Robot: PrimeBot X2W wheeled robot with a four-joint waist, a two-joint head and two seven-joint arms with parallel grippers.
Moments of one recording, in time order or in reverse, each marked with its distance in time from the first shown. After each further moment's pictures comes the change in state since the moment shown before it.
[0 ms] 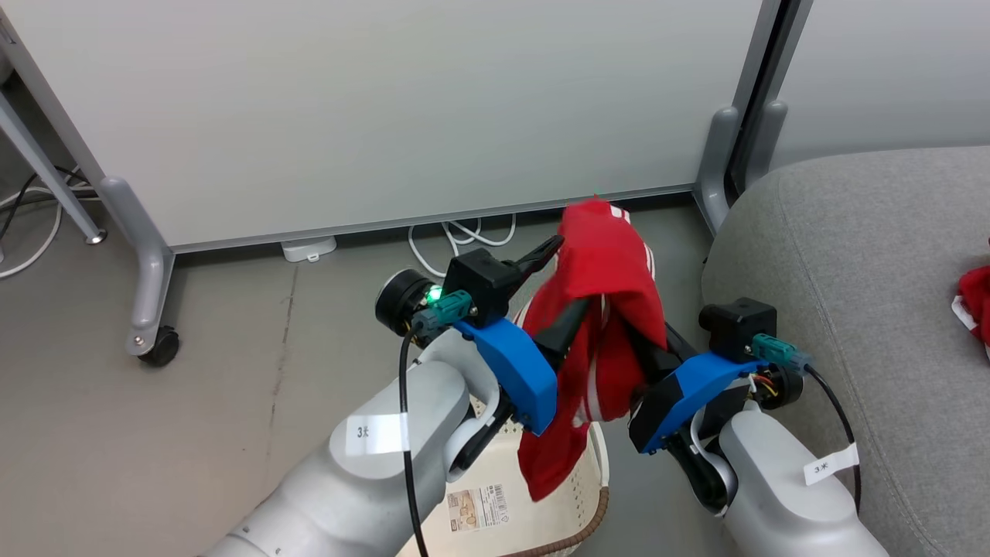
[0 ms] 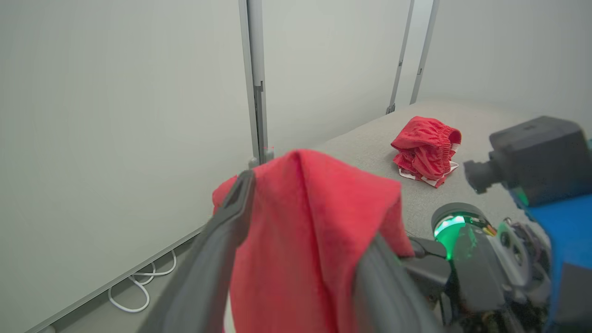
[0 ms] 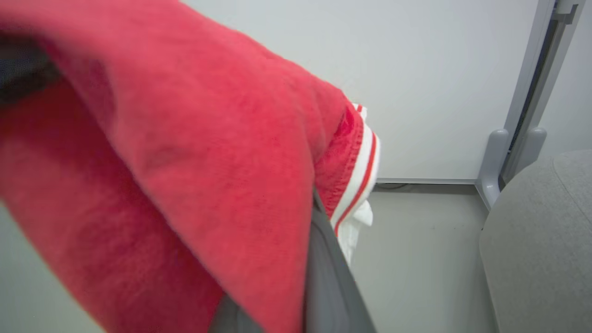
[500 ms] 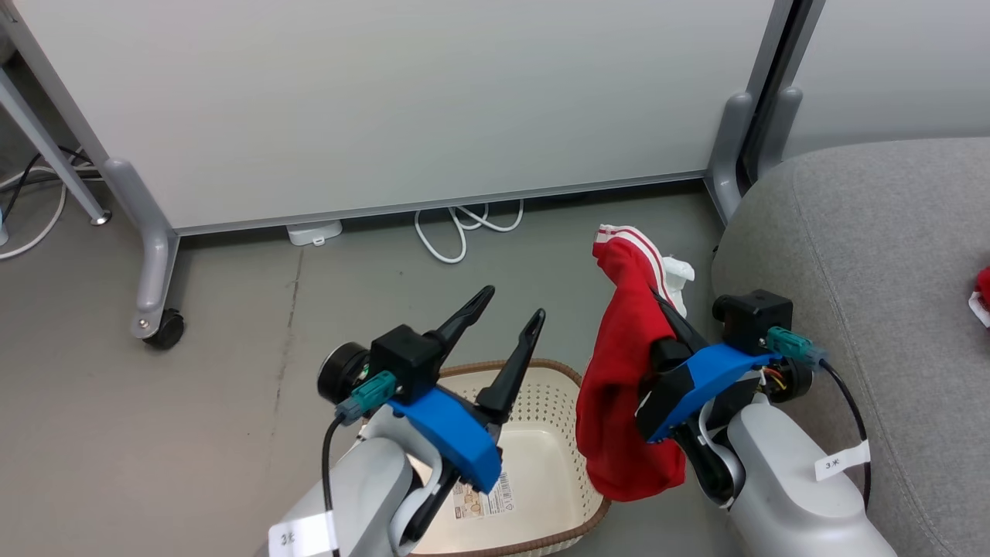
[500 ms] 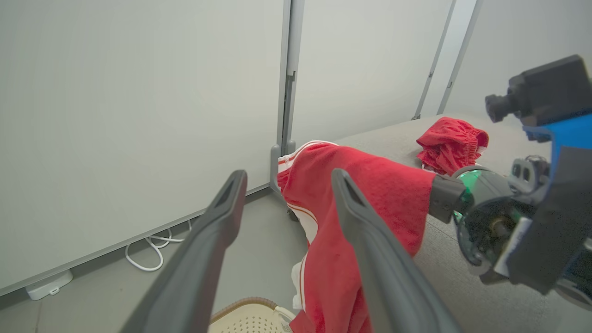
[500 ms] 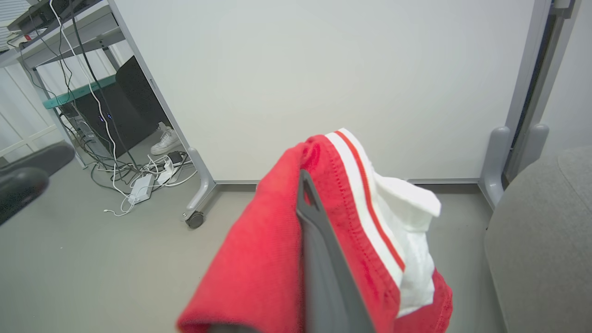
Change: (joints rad) left arm 0.280 0.073 0.262 -0.203 0.205 -0.016 -0.001; right arm 0.003 0.000 -0.040 -0.030 -0.002 0.000 0.000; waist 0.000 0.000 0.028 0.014
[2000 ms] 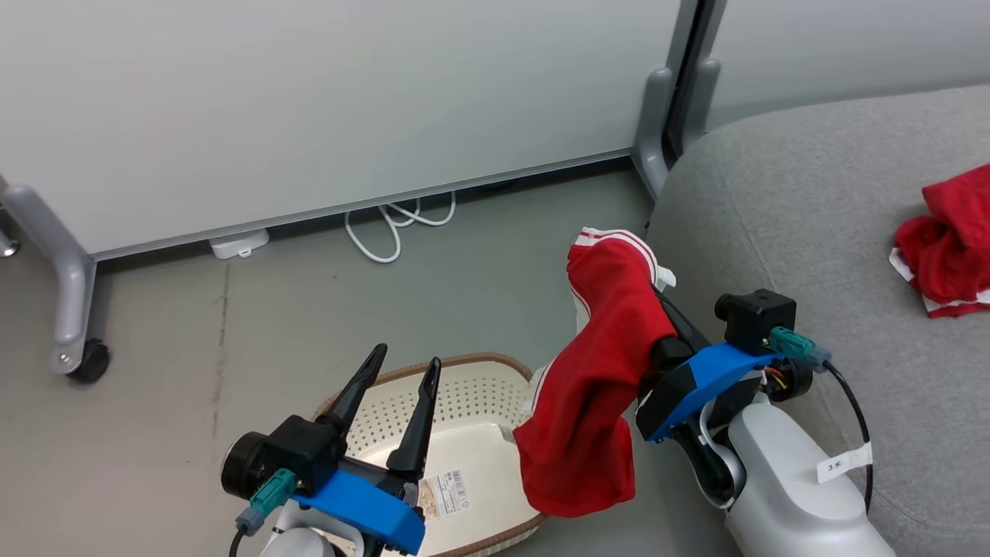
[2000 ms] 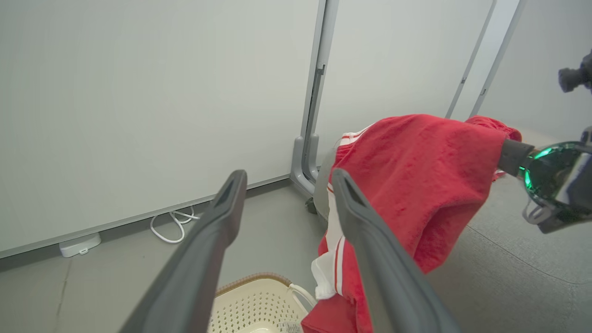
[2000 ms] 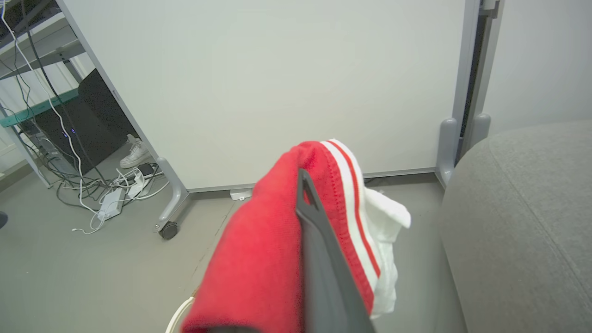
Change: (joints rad) left arm 0.348 0.030 0.356 -0.235 0.228 -0.008 -0.001; right arm 0.009 0.000 -0.009 -0.026 0.000 0.000 0.000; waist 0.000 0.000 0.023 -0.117
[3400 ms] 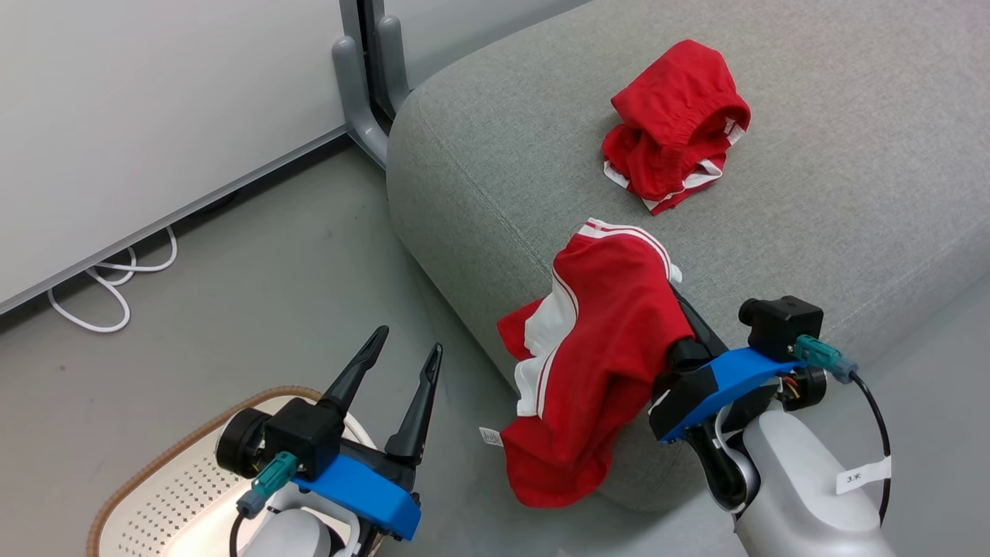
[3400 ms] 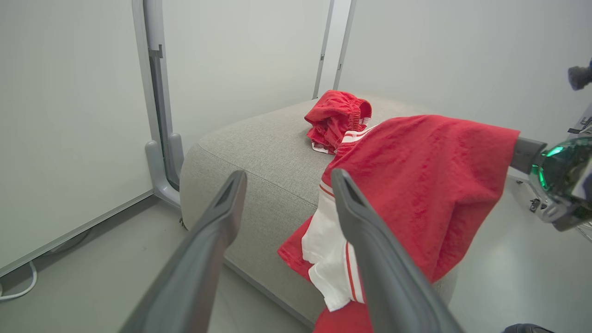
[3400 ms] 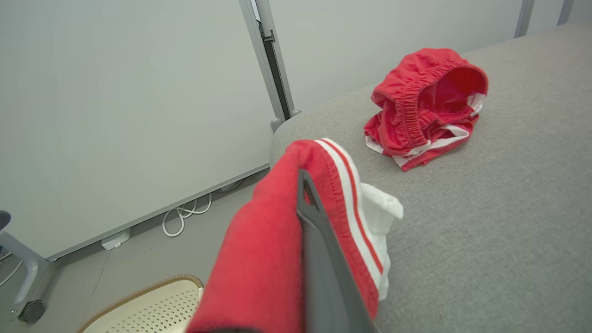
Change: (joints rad) left arm -0.049 0.038 -0.038 0.004 0.007 0.000 0.000; right arm 0.043 -0.001 -0.053 -0.059 0.024 0.000 0.000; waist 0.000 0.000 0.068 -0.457
